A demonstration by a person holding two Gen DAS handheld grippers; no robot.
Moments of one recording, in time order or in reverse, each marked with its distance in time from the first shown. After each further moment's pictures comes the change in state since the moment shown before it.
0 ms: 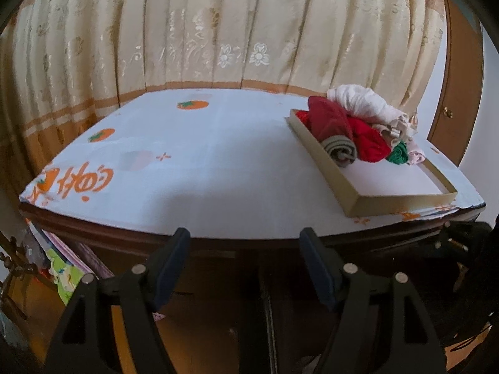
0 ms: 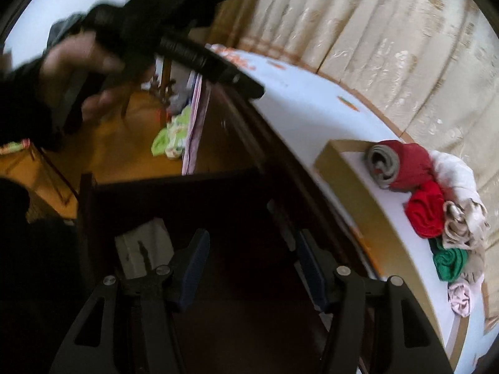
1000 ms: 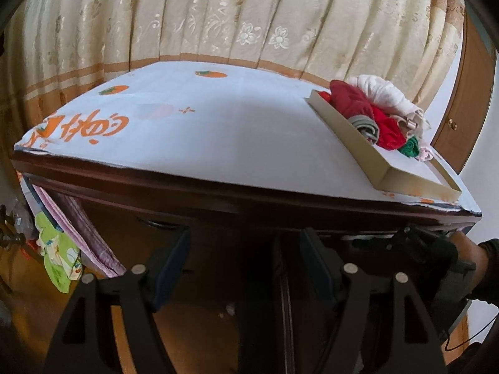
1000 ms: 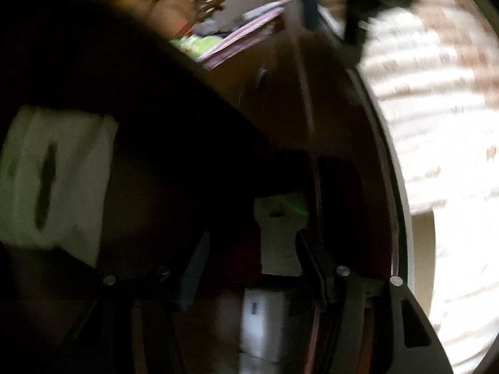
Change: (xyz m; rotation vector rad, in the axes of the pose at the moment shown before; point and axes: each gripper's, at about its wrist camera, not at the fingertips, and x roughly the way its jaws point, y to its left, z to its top) left arm 0.014 0.035 -0.031 -0.096 0.058 -0.032; right arm 0.103 0.057 -0.013 -0.678 0.123 -0.330
